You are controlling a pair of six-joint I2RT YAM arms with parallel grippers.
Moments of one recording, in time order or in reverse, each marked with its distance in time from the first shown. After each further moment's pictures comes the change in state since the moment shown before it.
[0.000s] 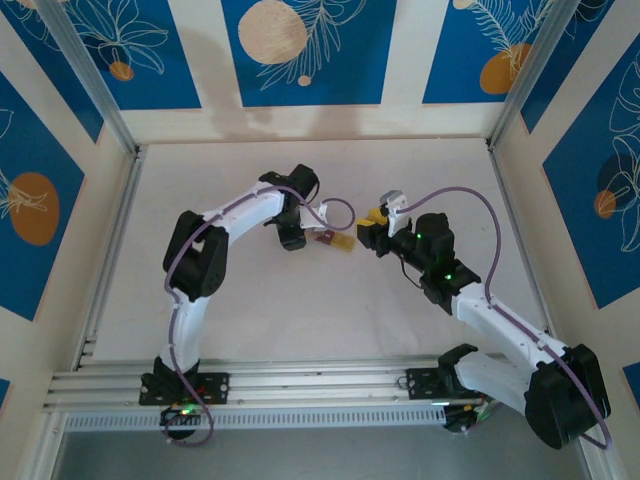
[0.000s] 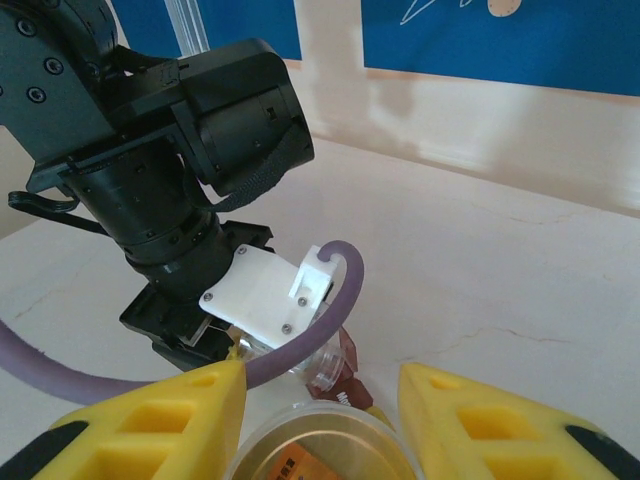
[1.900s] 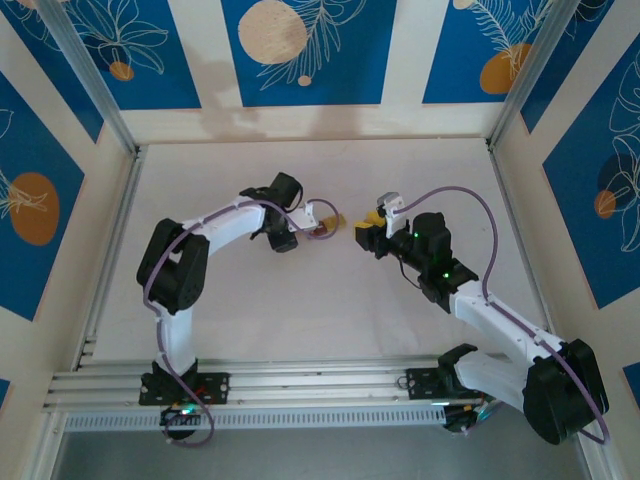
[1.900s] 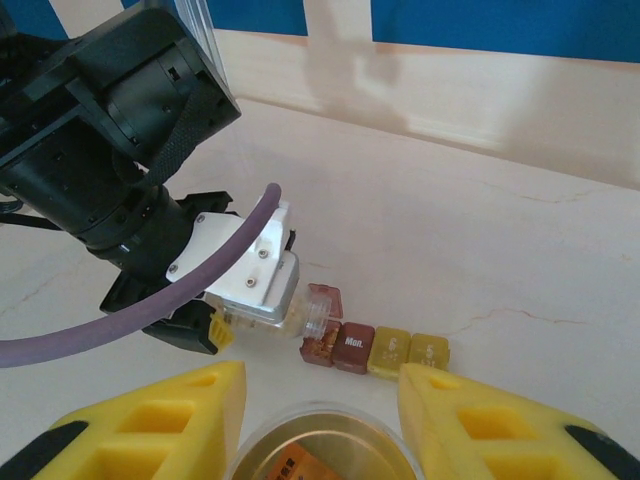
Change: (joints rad) left arm 0.051 -0.186 -0.326 0.314 -0.003 -0.079; right arm 0.000 0.027 0.000 -0.014 -0.019 0.004
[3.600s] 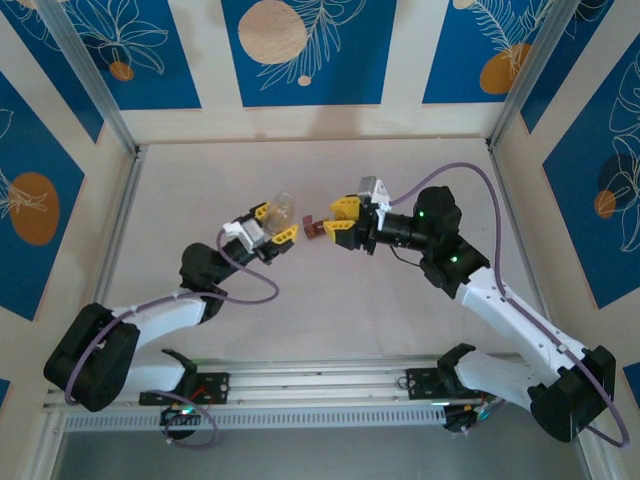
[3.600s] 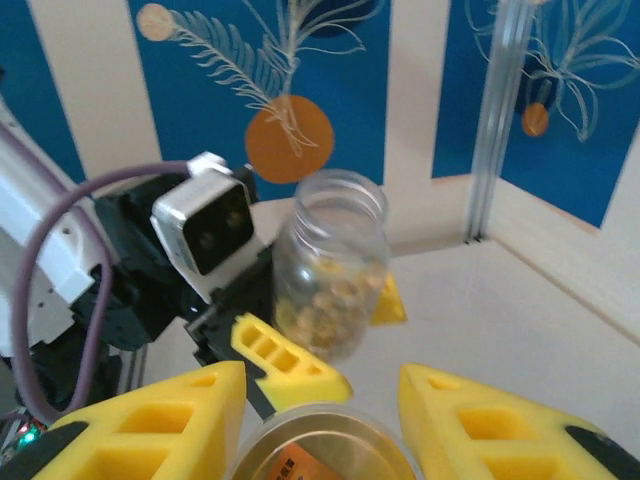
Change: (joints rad) left arm 0.006 -0.692 -1.023 1.934 0.542 -0.620; right arm 0.132 -0.004 0.356 -0.141 -0.463 -0.104
